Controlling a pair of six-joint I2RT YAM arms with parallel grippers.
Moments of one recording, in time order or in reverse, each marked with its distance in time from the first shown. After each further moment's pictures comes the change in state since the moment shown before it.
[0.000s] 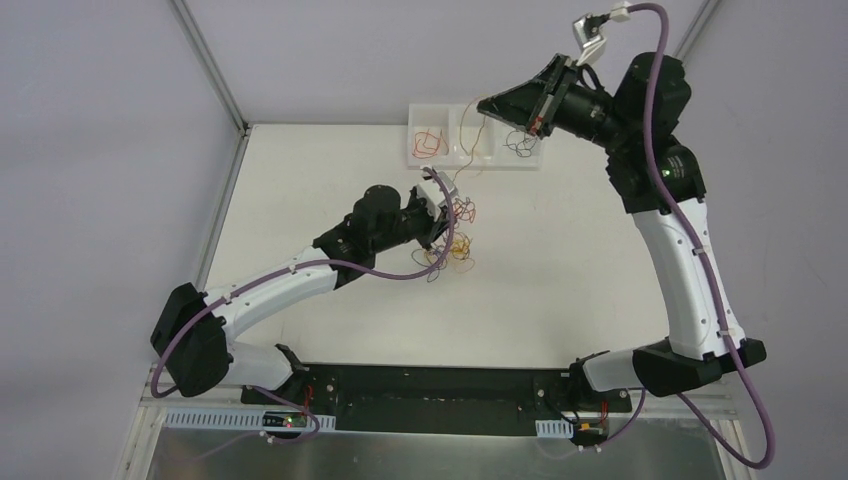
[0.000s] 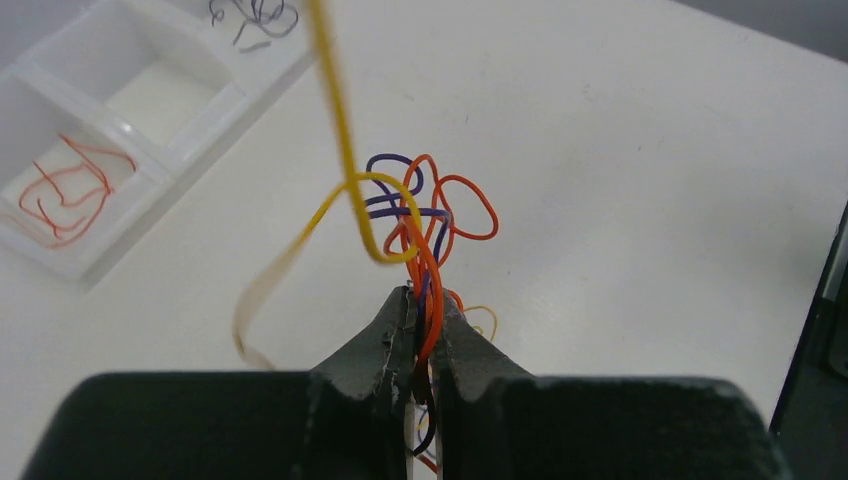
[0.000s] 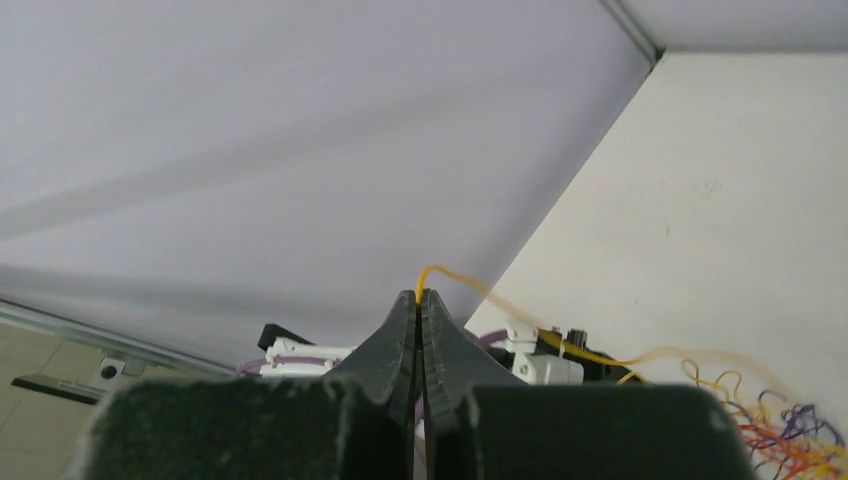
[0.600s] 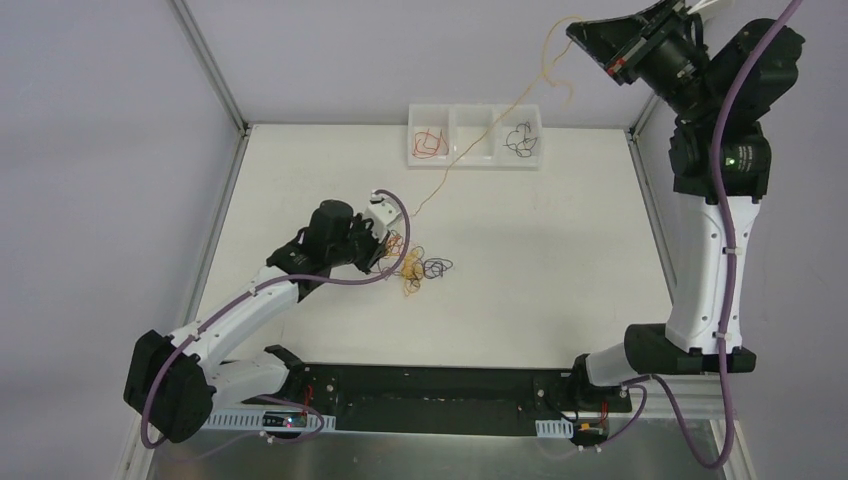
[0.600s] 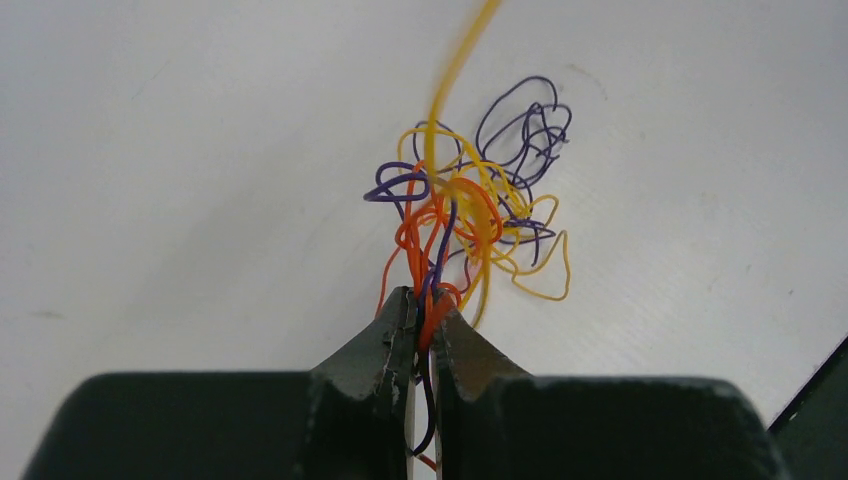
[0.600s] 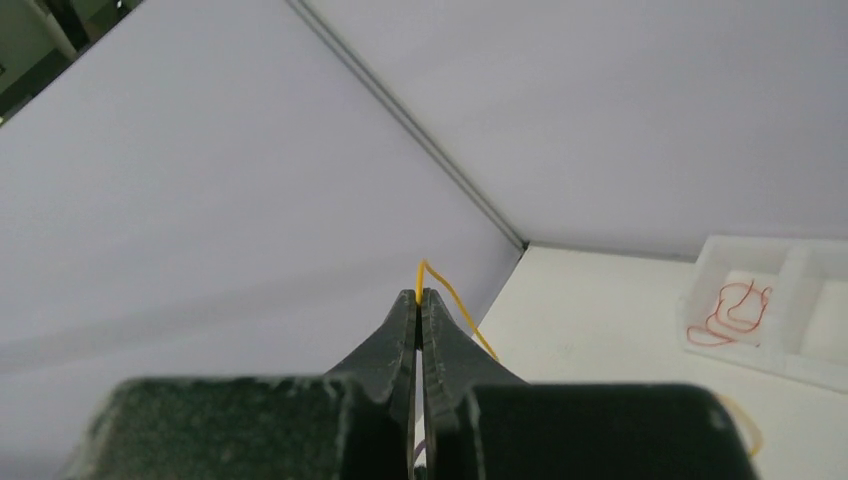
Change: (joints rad) left arm 0.250 -0.239 -0.244 -0.374 0.080 0.111; right arm -0.294 0.063 0.288 -0.011 0.075 -0.034
